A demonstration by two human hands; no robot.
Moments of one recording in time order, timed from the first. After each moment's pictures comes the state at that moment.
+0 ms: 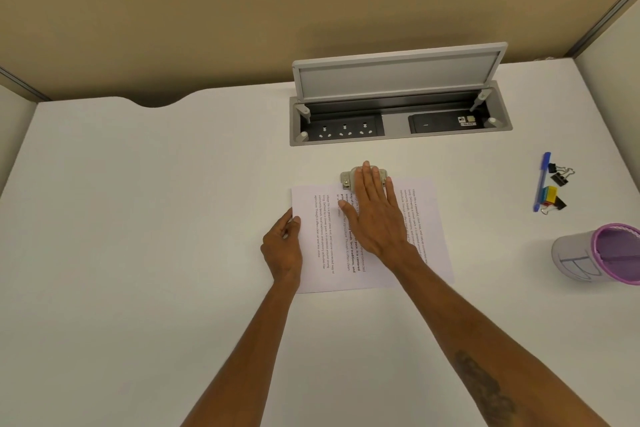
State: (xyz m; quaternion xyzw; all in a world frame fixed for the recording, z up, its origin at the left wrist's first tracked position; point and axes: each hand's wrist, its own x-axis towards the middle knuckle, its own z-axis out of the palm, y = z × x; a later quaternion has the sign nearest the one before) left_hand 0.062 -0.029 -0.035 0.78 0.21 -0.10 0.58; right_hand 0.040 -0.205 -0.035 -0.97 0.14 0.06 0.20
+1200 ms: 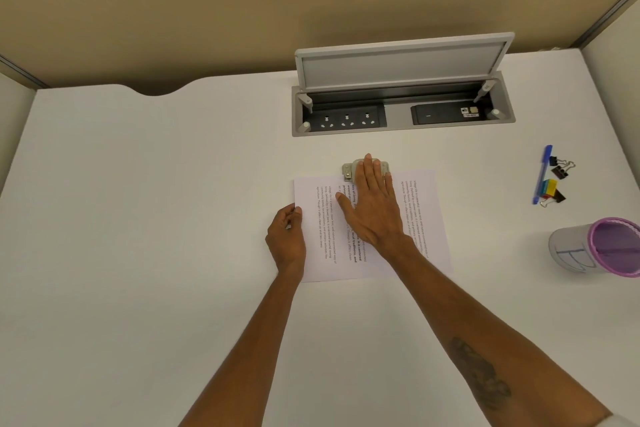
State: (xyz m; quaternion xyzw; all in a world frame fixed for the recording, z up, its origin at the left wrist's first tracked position) left_hand 0.061 -0.032 -0.026 0.80 0.21 -0.11 0.55; right_hand 0.046 -0.193 -0.021 -0.95 0.17 0.07 0.26
